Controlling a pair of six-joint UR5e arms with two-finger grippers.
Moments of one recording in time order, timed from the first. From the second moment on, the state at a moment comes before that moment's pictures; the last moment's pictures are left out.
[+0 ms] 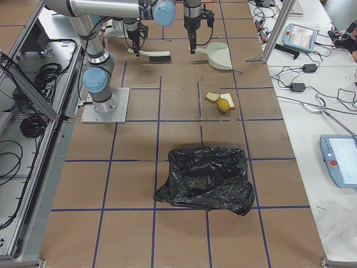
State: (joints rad) left arm -2.38 -1.52 -2.39 -0.74 1.57 -0.82; right arm 1.55 -1.61 1.66 -1.69 -1.58 -0.05
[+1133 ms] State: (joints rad) left arm -2.32 -1.44 -2.27 -0.91 1.58 -0.79; right arm 1.55 -1.59 1.66 -1.71 -1.58 -0.05
